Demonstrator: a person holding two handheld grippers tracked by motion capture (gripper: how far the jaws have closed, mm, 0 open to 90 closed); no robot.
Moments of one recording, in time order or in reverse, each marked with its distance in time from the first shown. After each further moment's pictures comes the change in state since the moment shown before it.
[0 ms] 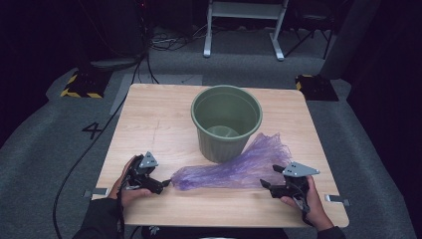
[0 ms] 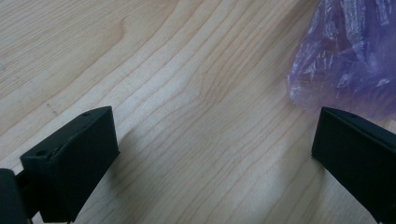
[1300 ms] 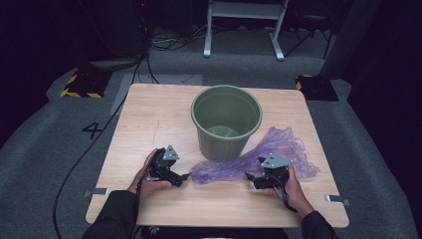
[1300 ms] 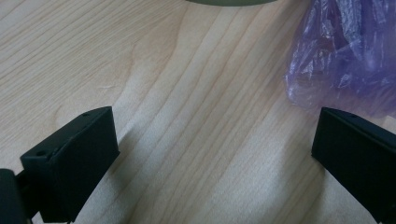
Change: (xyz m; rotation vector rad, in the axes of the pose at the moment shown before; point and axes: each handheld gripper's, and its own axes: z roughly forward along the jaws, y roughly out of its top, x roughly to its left) left arm -0.016 0.044 0.041 0.003 -0.039 0.046; right arm -0.002 0.014 0.061 0.043 -0.004 -0.094
